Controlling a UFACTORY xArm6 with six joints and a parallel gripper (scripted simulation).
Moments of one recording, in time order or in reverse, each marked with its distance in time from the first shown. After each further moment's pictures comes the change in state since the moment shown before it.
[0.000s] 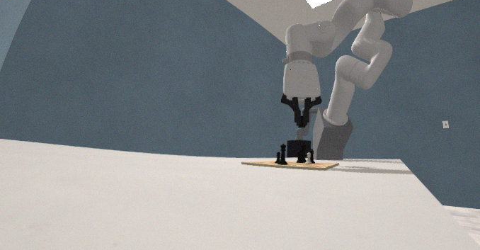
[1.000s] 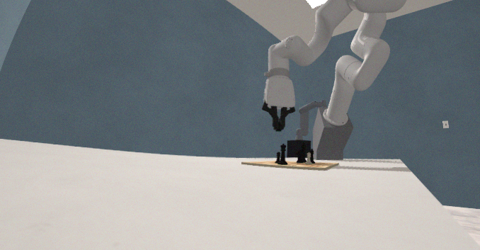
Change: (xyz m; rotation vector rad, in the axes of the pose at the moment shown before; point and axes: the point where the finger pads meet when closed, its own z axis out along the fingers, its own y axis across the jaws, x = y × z) arm 0.113 -0.056 0.000 0.001 -0.006 -0.275
